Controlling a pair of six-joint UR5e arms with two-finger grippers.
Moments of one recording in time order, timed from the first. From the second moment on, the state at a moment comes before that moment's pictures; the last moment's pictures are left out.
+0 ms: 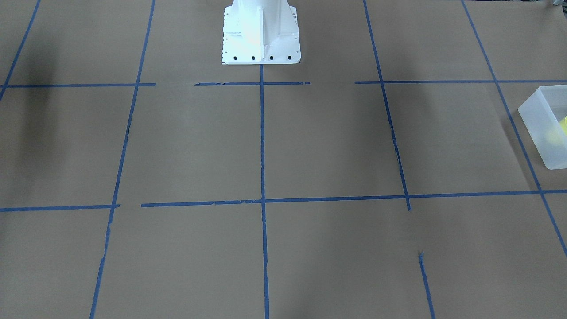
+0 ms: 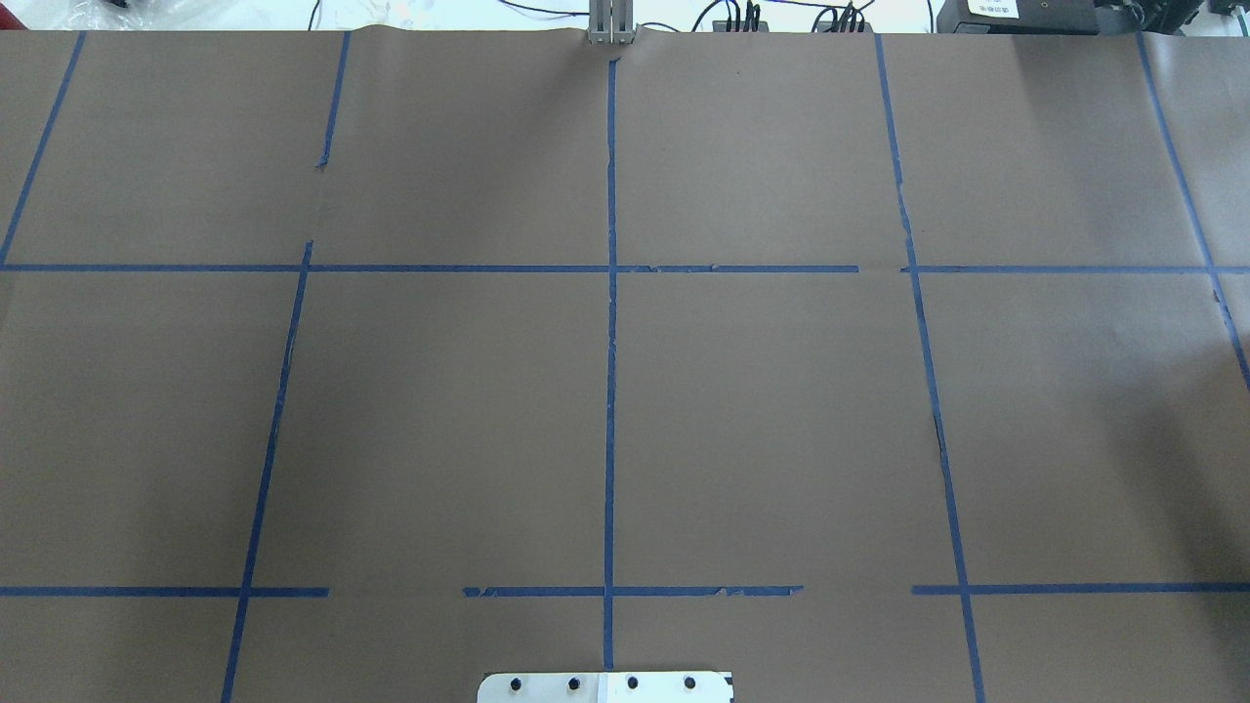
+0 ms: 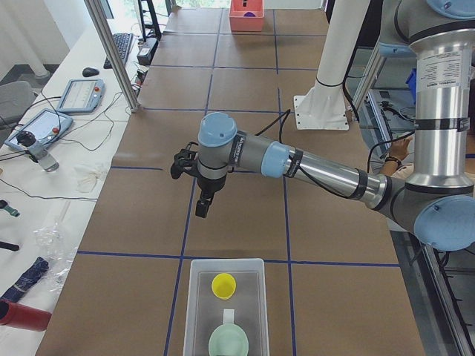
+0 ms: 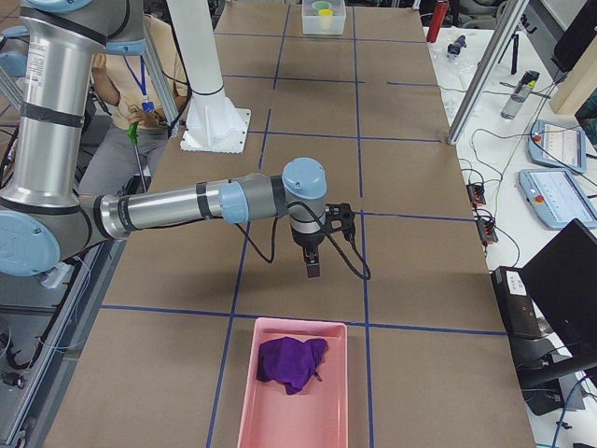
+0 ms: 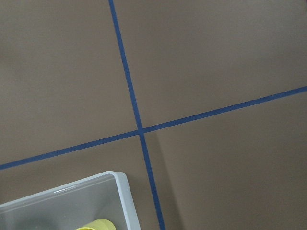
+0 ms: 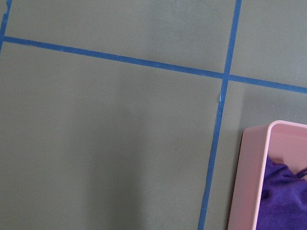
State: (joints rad) left arm -1.51 -1.49 -1.97 -1.53 -2.33 -0.01; right arm 1.46 -1.79 2.00 -1.56 2.33 0.06
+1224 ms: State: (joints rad) left arm -1.43 -1.41 -1.96 -1.62 -2.33 -0.07; right arm 1.46 -1.81 2.00 -1.56 2.37 0.08
